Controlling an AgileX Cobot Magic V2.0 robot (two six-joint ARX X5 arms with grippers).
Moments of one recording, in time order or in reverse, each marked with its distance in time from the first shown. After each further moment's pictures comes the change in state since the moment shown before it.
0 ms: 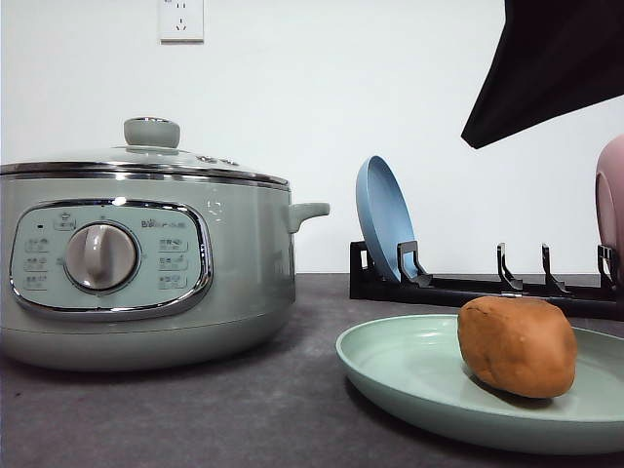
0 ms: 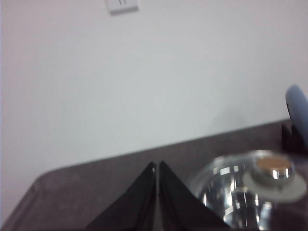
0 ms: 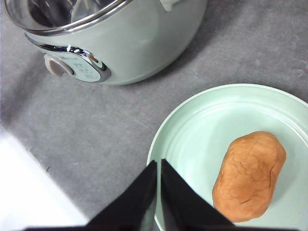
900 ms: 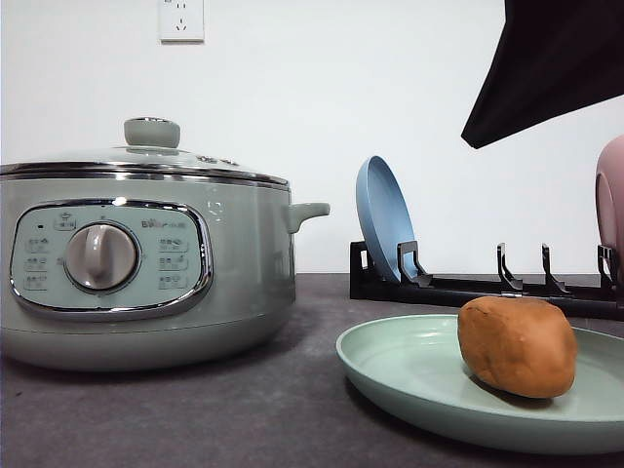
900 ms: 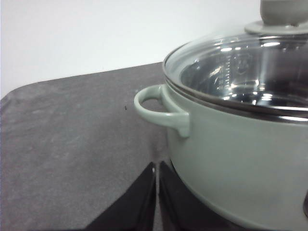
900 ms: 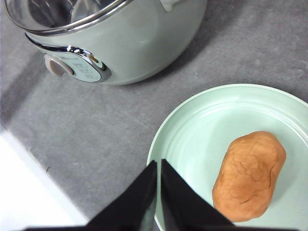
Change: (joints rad) left_arx 0.000 -0.255 -0.415 -0.045 -0.015 -0.001; right_arx 0.000 0.000 0.000 0.000 0.000 0.000
